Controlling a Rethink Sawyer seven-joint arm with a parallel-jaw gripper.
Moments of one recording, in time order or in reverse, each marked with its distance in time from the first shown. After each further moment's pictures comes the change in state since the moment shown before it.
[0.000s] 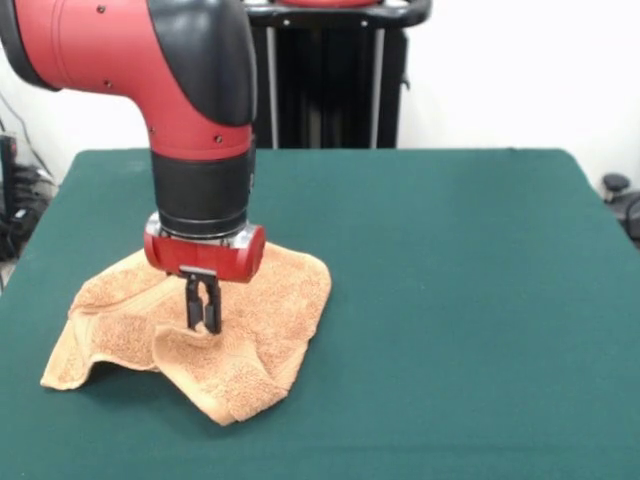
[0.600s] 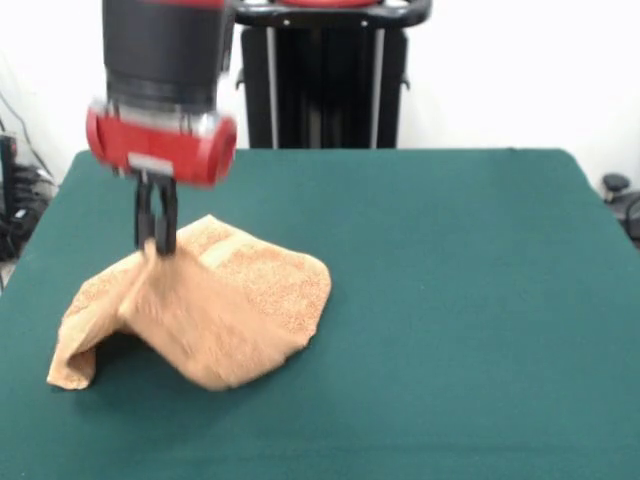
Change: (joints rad) arm 0.057 -0.194 -0.063 0.011 0.059 0.086 0.000
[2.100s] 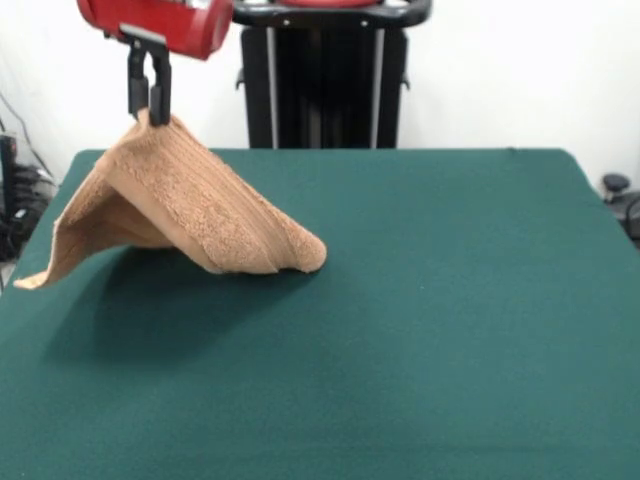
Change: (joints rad) arm 0.073 -0.160 -0.091 -0.041 -0.008 0.434 0.000
